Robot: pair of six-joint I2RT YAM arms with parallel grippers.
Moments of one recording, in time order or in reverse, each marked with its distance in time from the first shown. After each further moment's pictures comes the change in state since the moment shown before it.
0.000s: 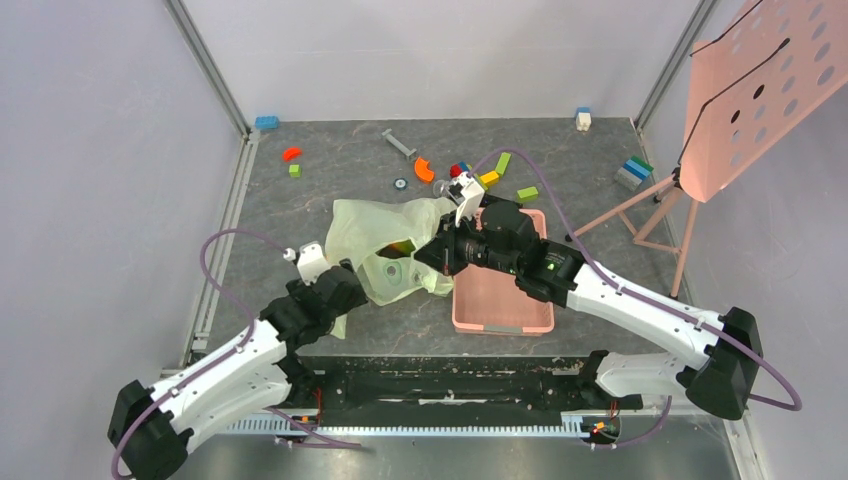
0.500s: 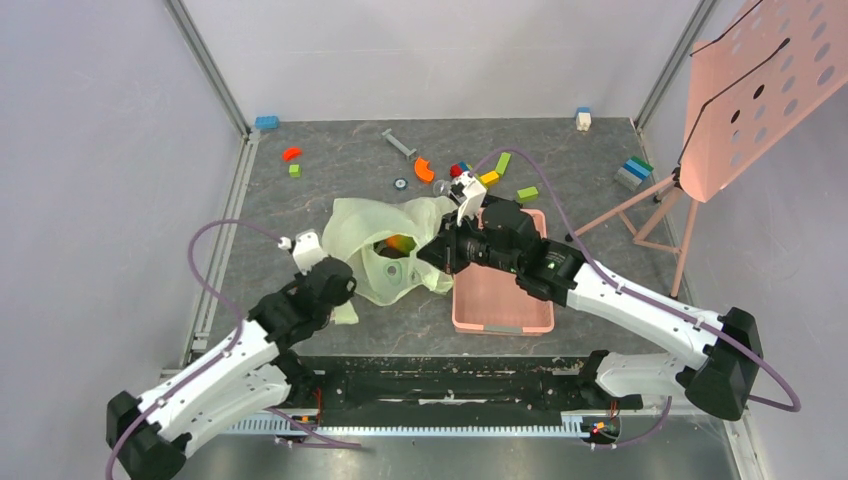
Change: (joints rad) left arm 0.000 0.008 0.059 -0.010 -0.006 0.049; right arm -0.010 0.000 -0.006 0.000 0.009 -0.006
